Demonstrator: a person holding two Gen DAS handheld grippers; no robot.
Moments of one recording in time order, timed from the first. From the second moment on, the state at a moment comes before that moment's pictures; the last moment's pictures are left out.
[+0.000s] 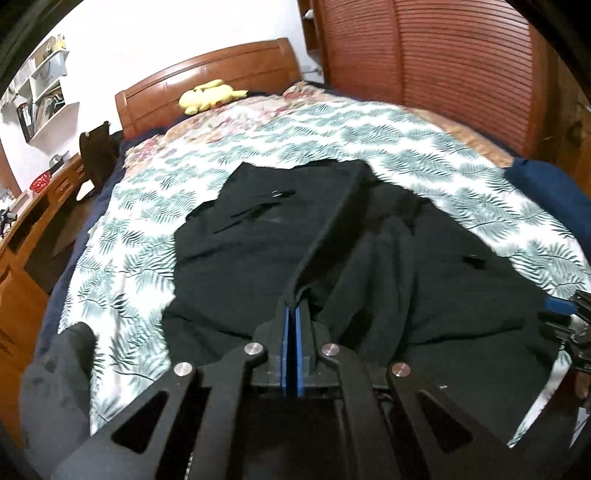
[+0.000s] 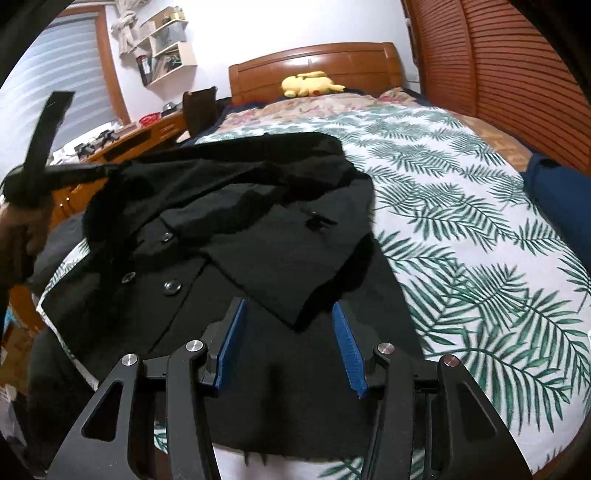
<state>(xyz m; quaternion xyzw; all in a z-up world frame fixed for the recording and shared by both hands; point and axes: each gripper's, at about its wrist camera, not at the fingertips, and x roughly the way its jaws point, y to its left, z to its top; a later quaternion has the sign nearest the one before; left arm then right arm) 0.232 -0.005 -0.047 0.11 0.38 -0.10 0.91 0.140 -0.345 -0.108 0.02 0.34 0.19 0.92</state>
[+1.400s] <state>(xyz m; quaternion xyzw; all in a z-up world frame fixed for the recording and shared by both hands) 0.164 0.110 -0.112 0.03 0.38 -0.09 0.92 0.461 -0.191 -0.138 -0.11 0.49 0.22 0.83</state>
